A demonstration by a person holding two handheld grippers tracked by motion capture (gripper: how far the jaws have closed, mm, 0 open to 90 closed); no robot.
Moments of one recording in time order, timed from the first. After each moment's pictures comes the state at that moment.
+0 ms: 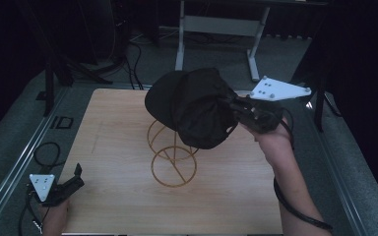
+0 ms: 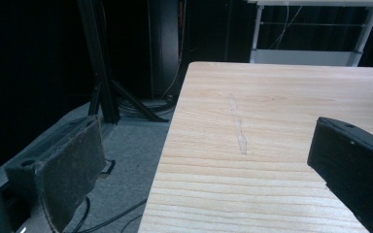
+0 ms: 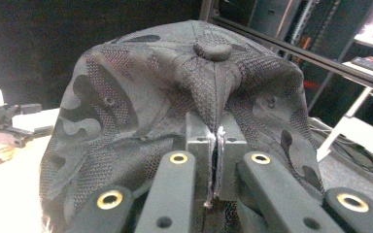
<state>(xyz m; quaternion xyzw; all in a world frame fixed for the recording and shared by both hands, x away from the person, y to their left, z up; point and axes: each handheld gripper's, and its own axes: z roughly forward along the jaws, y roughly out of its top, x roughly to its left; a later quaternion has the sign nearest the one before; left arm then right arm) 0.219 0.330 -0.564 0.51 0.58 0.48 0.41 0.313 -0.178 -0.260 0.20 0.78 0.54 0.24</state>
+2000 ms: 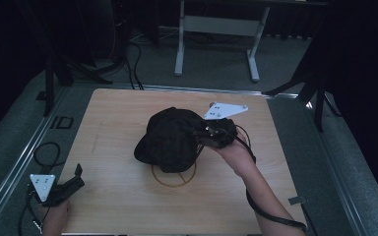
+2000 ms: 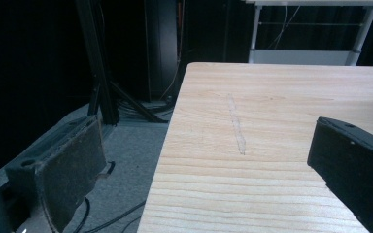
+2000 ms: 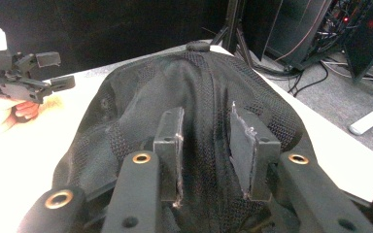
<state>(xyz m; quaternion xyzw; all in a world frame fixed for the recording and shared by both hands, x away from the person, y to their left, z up) 0.219 0.329 -0.564 0.51 0.58 0.48 0.42 0.338 -0.120 -0.352 0.22 0.83 0.49 0.16</state>
